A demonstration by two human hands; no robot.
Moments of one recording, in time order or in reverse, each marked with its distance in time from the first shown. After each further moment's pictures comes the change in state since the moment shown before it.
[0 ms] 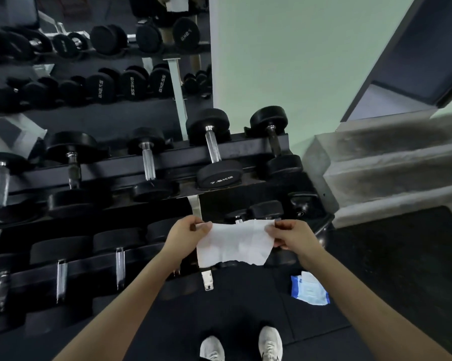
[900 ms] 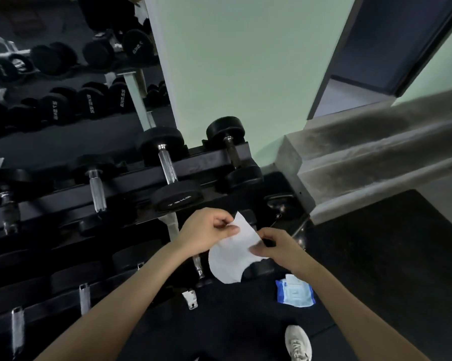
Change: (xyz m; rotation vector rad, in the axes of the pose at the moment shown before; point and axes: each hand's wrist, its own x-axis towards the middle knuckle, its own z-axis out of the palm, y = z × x) left_hand 0.041 0.118 0.086 0.234 -0.325 0.433; right_hand 0.024 0.008 -0.083 -0.208 -0.196 -0.210
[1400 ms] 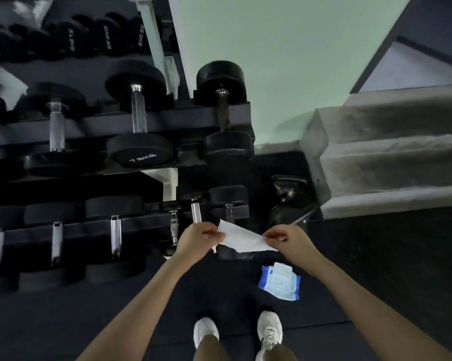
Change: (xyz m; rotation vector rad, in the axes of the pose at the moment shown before) left_hand 0.063 -0.063 0.180 -0.243 0.221 -0.530; right_hand 0.073 0.159 -0.107 -0.349 -0.124 0.038
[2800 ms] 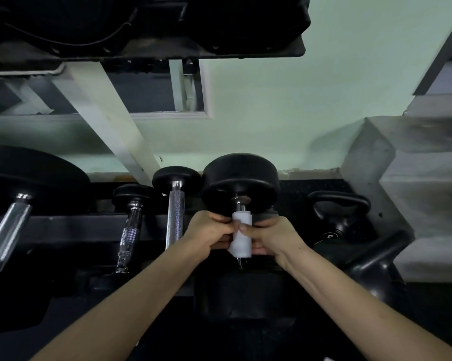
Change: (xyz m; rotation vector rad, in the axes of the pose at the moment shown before) left_hand 0.269 -0.193 0.145 -0.506 0.137 -0.033; right_hand 0.263 0.165 0.186 0.767 -0.003 0.024
